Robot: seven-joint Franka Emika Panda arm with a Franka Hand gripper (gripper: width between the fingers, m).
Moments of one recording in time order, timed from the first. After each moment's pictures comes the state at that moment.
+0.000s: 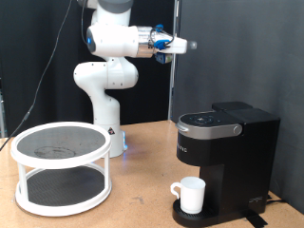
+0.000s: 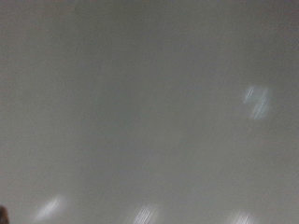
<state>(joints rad) -0.20 -0.60 0.01 -2.62 1.39 1.55 1.86</state>
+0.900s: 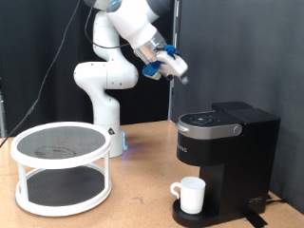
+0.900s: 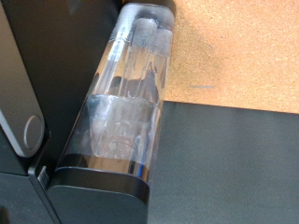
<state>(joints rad) -0.28 -0.66 0.26 -2.60 0.82 1.87 1.95</state>
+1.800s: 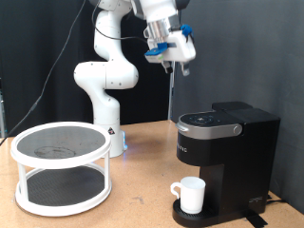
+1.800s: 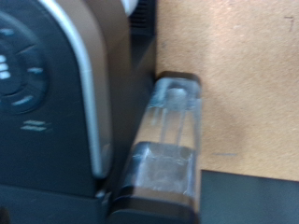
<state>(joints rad) -0.32 -0.63 0.37 -2.40 0.56 1.91 2.17</state>
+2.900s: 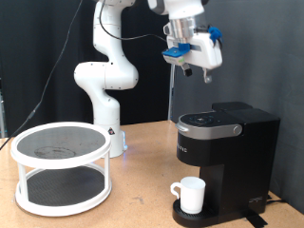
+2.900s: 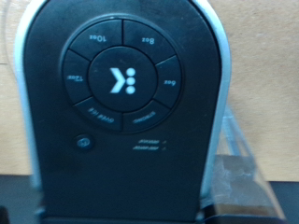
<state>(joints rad) -0.36 -0.18 0.45 -2.02 0.35 1.81 2.32</state>
